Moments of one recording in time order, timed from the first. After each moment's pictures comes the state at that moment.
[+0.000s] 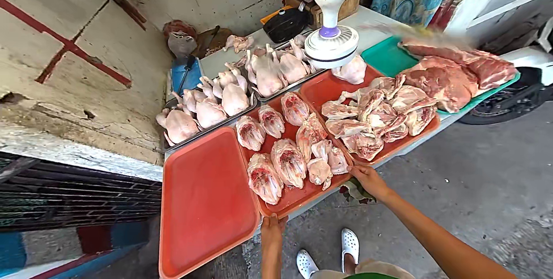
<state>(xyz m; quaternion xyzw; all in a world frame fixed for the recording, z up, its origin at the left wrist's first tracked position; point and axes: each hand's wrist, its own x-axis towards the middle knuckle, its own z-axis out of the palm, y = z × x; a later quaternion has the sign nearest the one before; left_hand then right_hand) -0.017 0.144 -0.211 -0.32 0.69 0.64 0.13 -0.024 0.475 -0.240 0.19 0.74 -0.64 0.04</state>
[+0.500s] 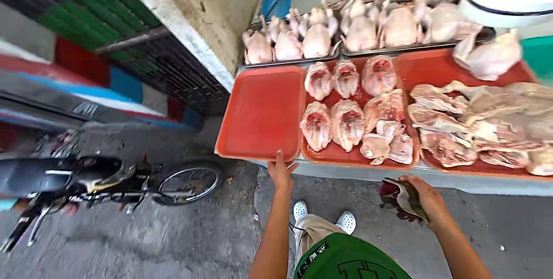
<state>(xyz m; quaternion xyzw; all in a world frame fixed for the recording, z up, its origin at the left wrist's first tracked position) -0.015 0.100 -0.216 -0.46 0.49 0.73 -0.14 0.015 0.471 -0.253 0.22 0.70 -0.67 0.11</state>
